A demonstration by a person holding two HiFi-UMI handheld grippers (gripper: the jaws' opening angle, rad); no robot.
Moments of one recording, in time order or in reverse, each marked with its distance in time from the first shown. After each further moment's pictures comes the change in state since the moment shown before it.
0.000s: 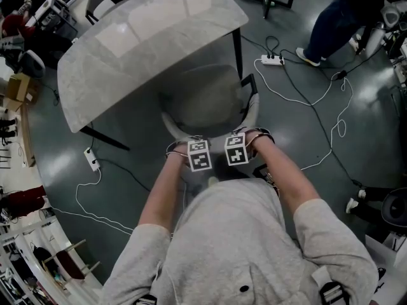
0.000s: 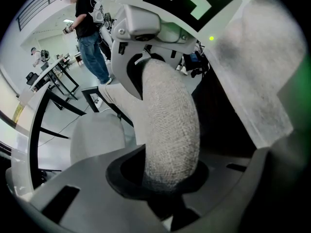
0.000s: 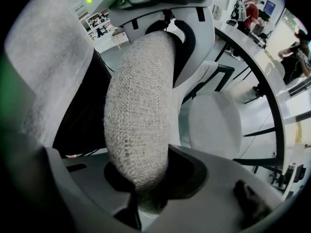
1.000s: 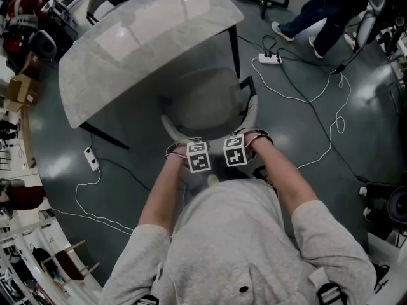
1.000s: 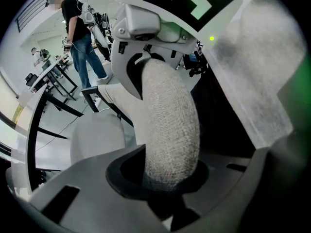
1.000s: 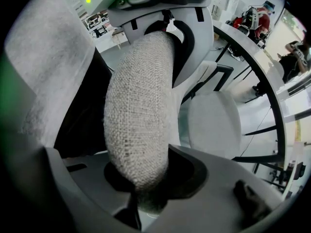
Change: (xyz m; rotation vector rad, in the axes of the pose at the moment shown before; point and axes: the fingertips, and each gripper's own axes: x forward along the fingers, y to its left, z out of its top) left arm 0.003 -0.044 0.002 0.008 -0.002 0.002; right arm 0.004 0.043 0.008 0.014 0.001 -0.007
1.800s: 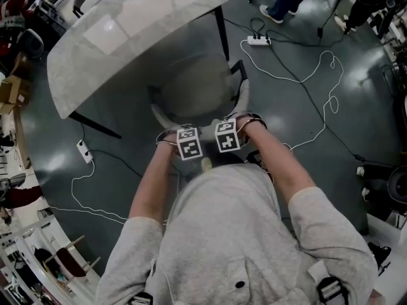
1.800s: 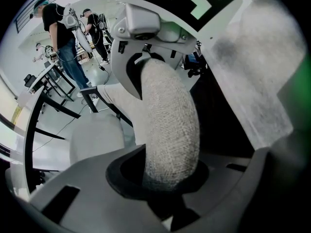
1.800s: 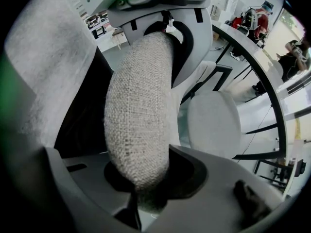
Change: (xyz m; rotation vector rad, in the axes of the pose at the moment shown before) left arm 0.004 -0.037 0.003 0.008 0.004 -0.007; right arm 0.004 0.036 0.004 0.014 -0.008 -0.008
